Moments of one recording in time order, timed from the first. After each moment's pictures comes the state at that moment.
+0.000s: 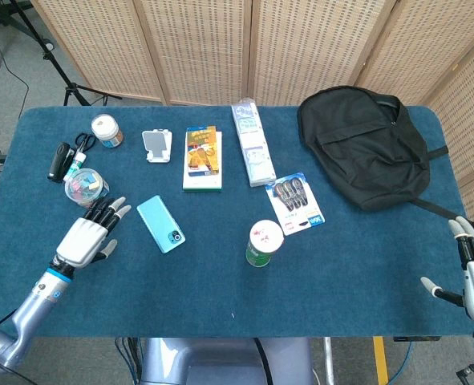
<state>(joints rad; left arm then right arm) -0.46 -1.52 -0.02 -1.05 1.66 1.23 -0.12 0.04 -1.10 0.12 -1.64 -1.48 1.57 0.02</state>
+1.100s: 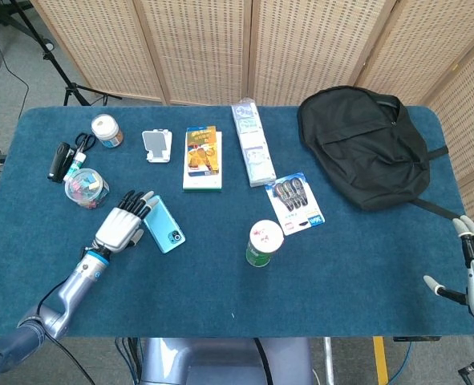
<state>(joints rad) -0.61 -1.81 -0.03 -0.68 1.60 1.09 -0.14 0.04 -1.09 0.13 -1.64 -1.45 1.55 0.03</state>
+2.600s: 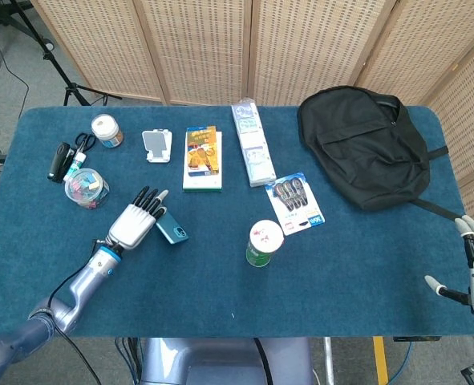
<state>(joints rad) -0.68 -1.83 -0.02 -0.69 1.59 1.09 0.08 0.04 -1.08 0.13 -1.64 -1.45 1.55 0.06</state>
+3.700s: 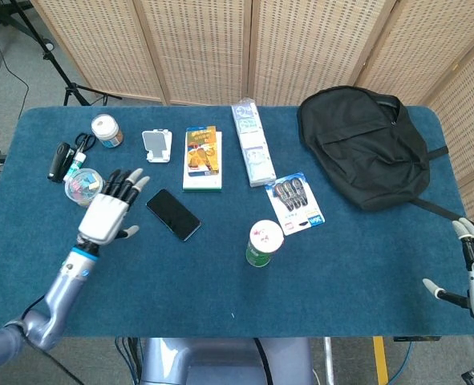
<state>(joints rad) -0.57 -1.51 -0.10 -1.26 1.46 1.26 0.09 0.03 -1.06 0.12 -1.66 -1.47 1.56 0.08</state>
